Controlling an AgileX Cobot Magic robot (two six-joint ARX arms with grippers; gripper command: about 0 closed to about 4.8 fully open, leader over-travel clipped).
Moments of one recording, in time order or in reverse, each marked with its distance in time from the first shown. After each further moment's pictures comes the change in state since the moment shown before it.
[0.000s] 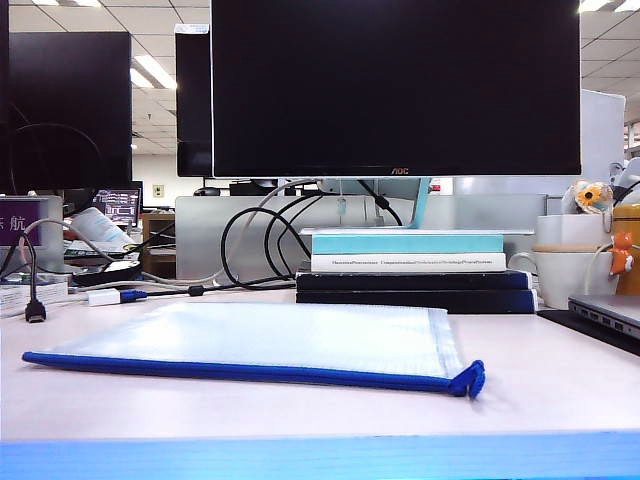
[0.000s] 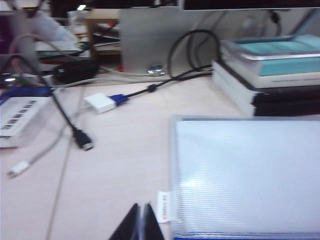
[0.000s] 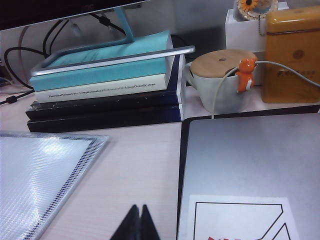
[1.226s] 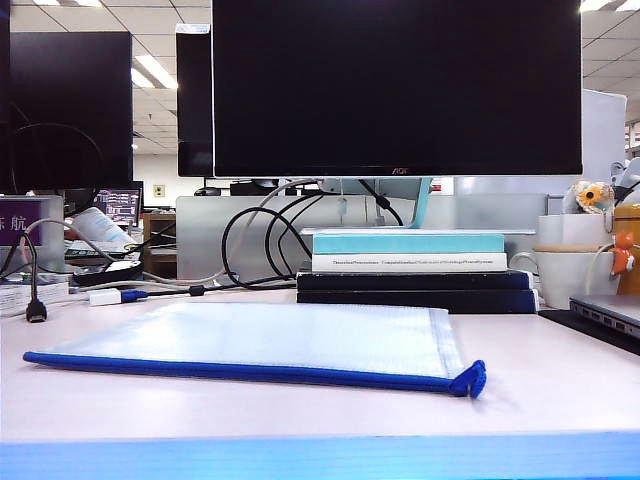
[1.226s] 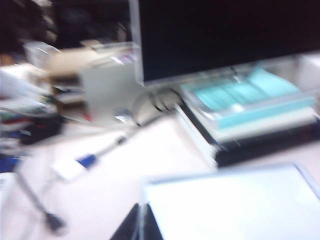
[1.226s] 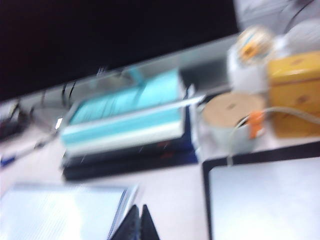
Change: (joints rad) left arm 0.000 0.586 0.542 0.005 0.146 0.053; right arm 0.000 0.389 0.424 -0.070 -0.019 0.116
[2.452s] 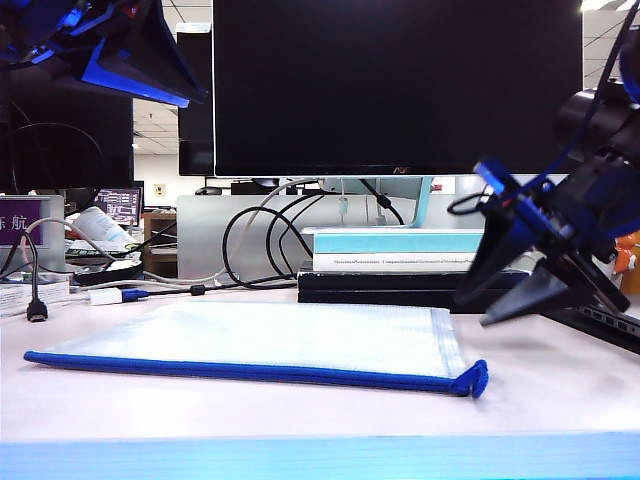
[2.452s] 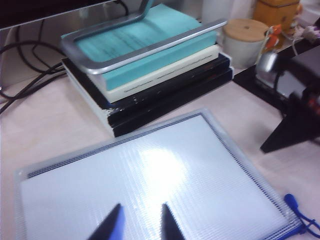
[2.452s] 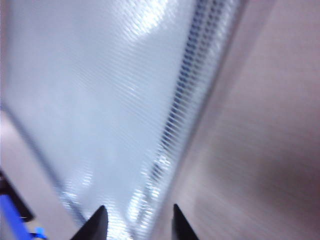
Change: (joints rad) left arm -0.337 0.404 0.082 0.119 -0.032 -0.022; right arm 0.101 1.295 0.499 -0.194 -0.615 -0.056
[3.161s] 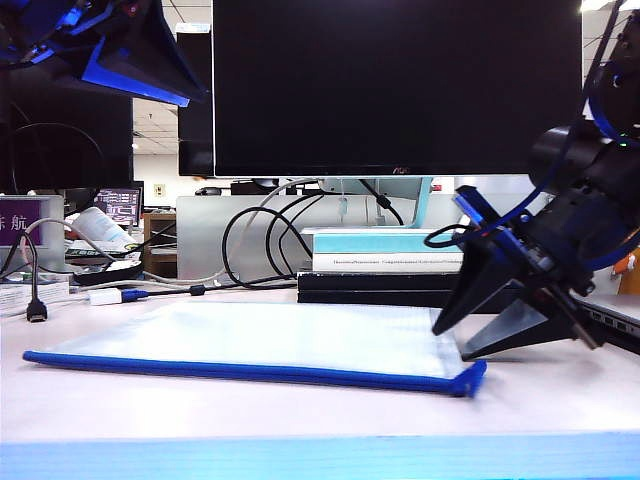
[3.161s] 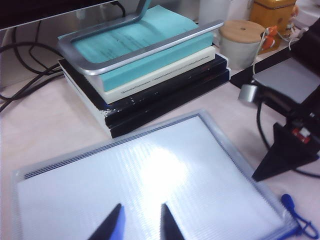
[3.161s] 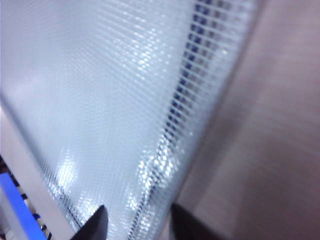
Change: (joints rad) left arm 0.000 -0.001 0.000 0.000 0.008 0.000; right arm 0.062 0.103 0.016 -0.016 -0.010 -0.035
